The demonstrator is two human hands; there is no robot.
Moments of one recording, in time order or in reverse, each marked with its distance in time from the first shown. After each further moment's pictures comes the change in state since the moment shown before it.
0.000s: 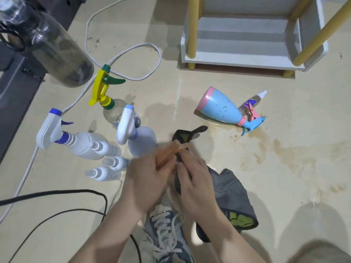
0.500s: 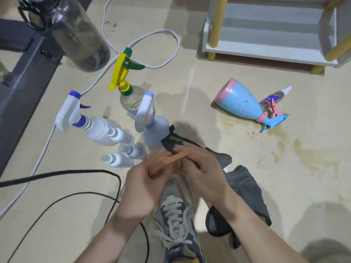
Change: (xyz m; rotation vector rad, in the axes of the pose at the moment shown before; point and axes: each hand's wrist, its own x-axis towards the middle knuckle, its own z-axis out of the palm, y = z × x) left_hand -0.028 -0.037 -0.005 -0.408 0.056 -0.066; right_hand 0.022 0.006 0.009 0.005 -0.230 -0.116
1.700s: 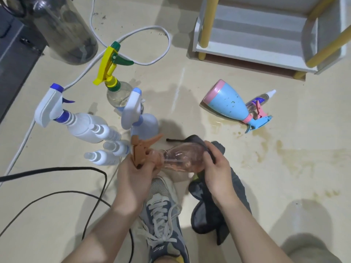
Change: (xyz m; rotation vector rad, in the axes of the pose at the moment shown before) left_hand 0.014 -0.015 0.023 -0.311 0.254 -0.253; right_hand -0.013 0.031 -0.028 0.248 0.264 0.564
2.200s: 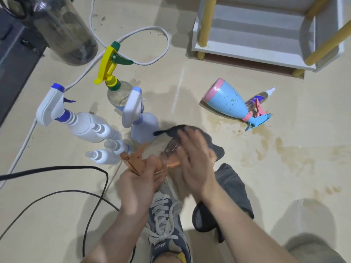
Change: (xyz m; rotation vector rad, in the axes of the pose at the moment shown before) left_hand -0.022 0.004 0.011 -0.191 0.136 -0.213; right_hand 0.009 0.004 0.033 -0.518 -0.088 -0.563
